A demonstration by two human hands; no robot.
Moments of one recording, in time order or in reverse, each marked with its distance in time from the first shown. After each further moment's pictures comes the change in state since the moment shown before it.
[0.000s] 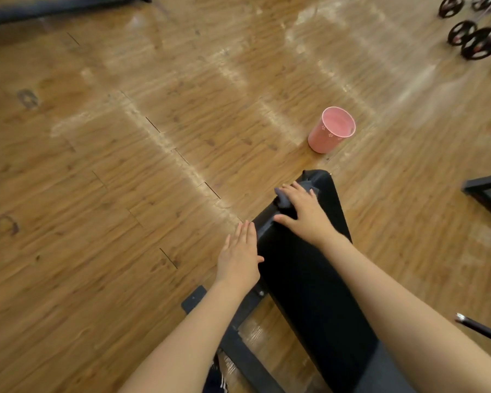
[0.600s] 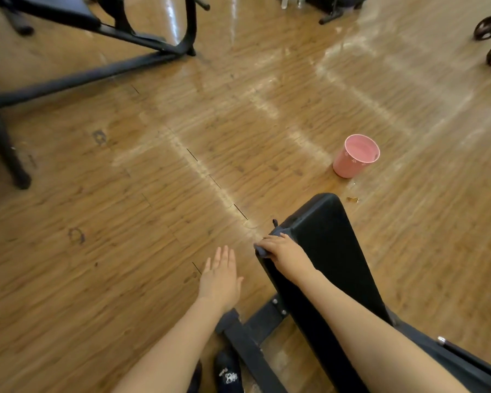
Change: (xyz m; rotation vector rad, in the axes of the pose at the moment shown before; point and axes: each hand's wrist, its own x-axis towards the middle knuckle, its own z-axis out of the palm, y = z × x) left_hand -0.074 -0.018 -0.044 0.237 -0.128 -0.224; right_hand -0.044 -0.067 0.018 -0.040 -0.146 -0.262
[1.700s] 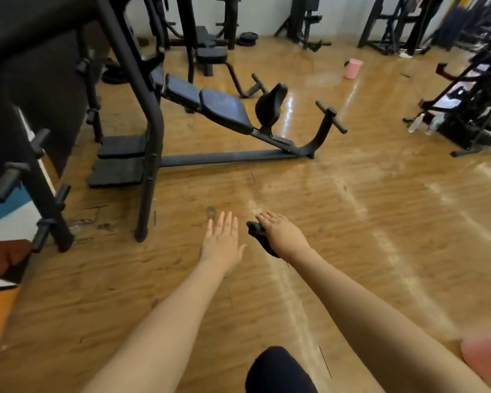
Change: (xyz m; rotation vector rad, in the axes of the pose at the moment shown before) left_hand 0.135 -0.392 -0.383 0.052 0.413 -0.396; right_hand 0.520 -0.312 -0.172 -0.338 0.026 -0.447
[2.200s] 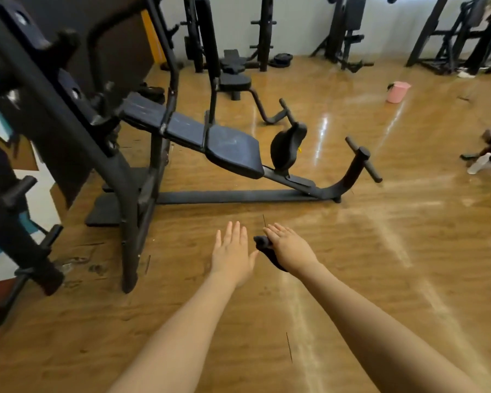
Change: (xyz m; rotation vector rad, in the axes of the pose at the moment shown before) left_hand 0.344 0.065 -0.102 -0.099 0.049 -0.148; right_hand 0.272 0.257 -0.058 0.011 -0.041 -0.109
